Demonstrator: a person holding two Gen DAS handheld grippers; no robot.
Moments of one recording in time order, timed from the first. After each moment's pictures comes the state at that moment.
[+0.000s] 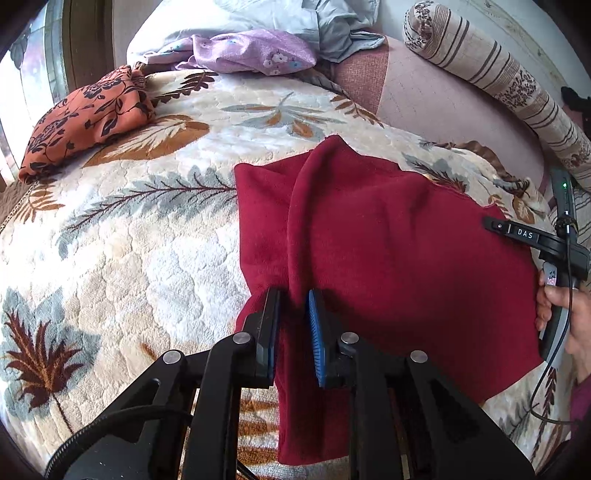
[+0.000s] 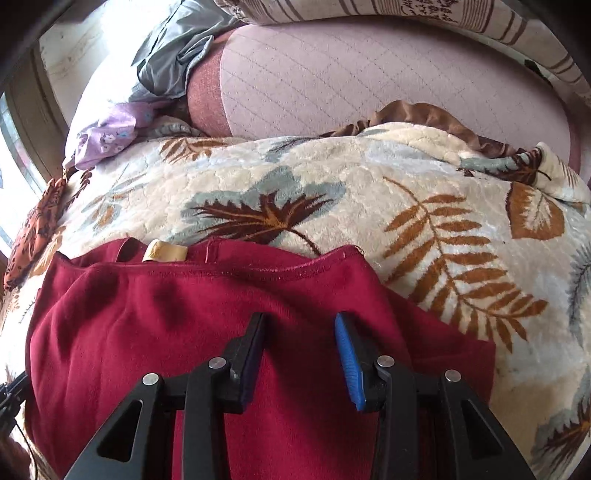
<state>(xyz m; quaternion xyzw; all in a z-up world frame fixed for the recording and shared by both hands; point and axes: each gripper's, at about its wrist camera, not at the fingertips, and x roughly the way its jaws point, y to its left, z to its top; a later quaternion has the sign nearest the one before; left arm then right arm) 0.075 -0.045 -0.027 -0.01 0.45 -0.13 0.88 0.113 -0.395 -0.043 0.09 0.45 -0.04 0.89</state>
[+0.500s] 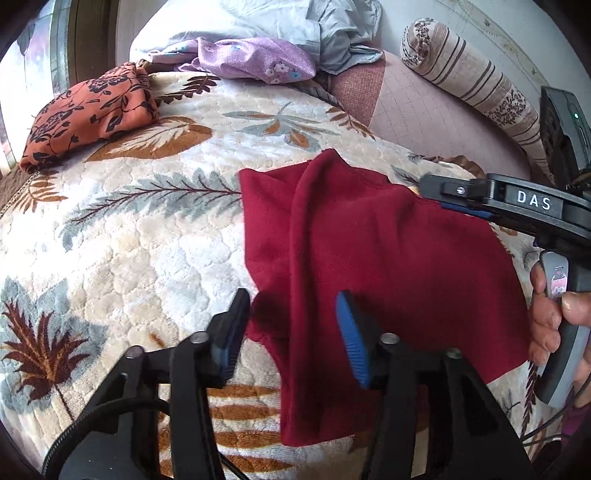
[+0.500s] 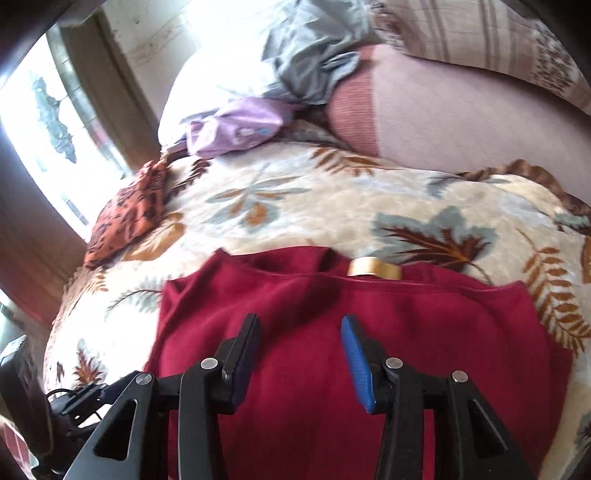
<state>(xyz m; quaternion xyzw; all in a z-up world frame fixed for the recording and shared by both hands) 0.063 -0.025 -0.014 -0.05 0.44 -0.14 0.88 0.121 -0.255 0.023 0.10 0.44 0.11 0.89</state>
